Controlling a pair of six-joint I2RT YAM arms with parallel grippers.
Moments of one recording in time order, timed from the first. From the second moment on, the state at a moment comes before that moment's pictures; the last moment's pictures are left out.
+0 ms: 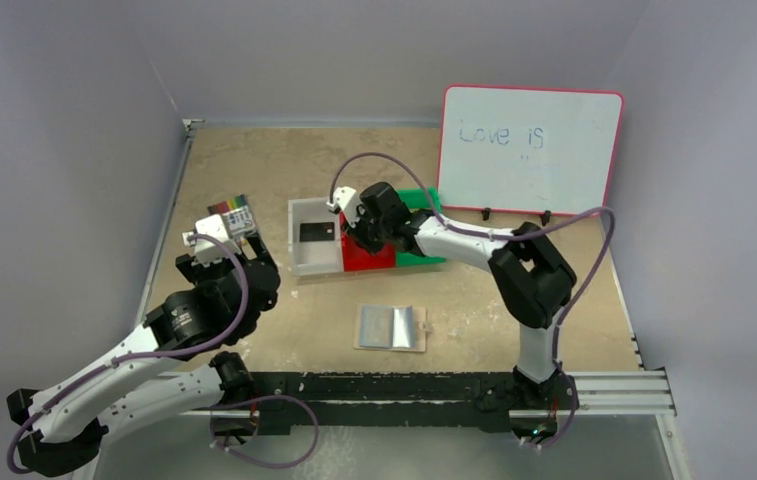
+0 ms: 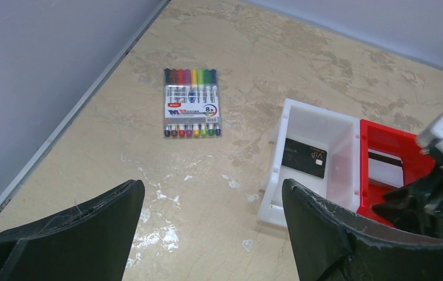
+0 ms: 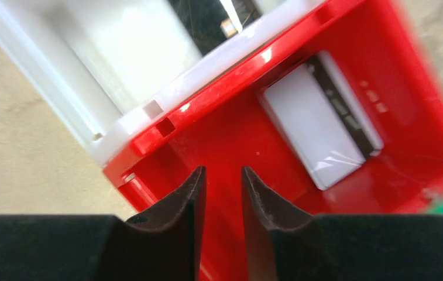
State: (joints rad) left arm -0.97 0.67 0.86 -0.93 -1.22 -0.83; right arm 0.79 1.95 1.30 -0.16 -0.09 -0.27
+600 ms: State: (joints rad) left arm -0.97 0.62 0.84 -0.92 -1.11 -0.93; right arm 0.78 0.99 0.56 0.23 0.03 0.52
